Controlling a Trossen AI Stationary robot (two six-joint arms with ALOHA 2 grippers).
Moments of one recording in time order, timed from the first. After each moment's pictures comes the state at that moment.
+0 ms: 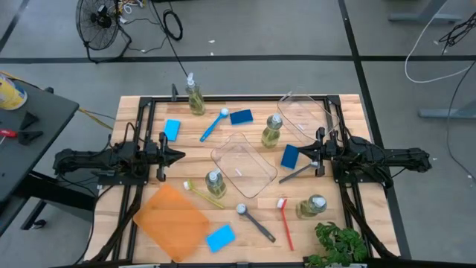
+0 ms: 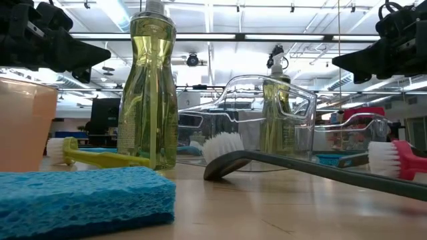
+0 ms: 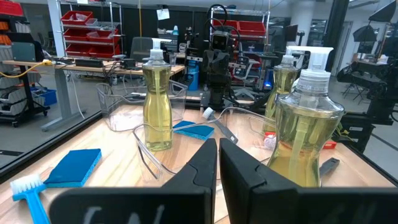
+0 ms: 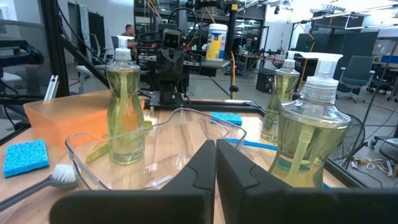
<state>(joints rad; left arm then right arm) -0.03 0.01 0.01 0.06 -0.13 -0.07 -0.01 0.01 0.02 0.02 0.09 -0.09</state>
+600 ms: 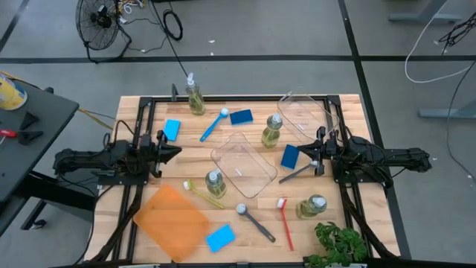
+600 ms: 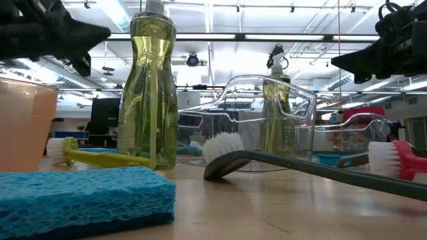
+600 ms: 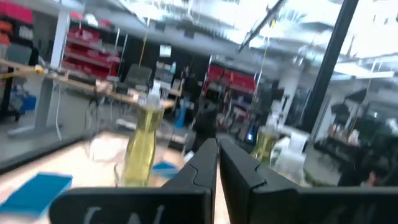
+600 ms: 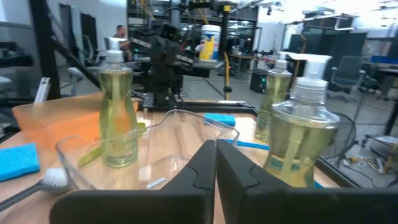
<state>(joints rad) -0.03 0.01 0.01 0.27 -0.16 -0.27 -0.01 0.01 0.02 0.03 0.12 -0.08</state>
